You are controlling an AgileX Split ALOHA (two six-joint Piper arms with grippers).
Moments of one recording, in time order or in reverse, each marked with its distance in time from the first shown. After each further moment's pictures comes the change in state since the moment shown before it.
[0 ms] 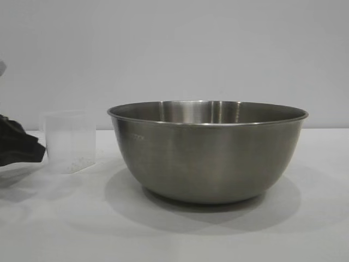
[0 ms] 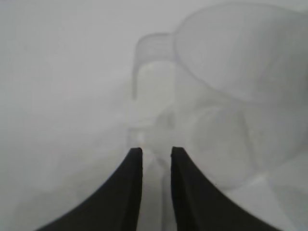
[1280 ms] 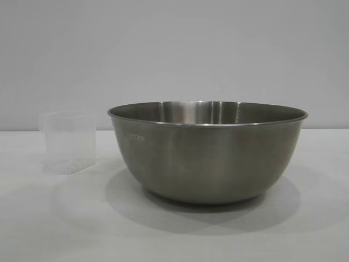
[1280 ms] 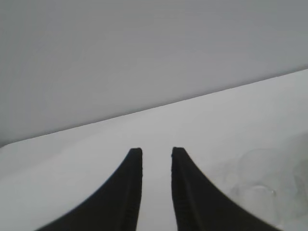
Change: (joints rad) left arm 0.205 -1.345 0.112 0.508 0.928 -0.567; right arm 0.000 0.000 0.000 -0.002 0.000 0.000
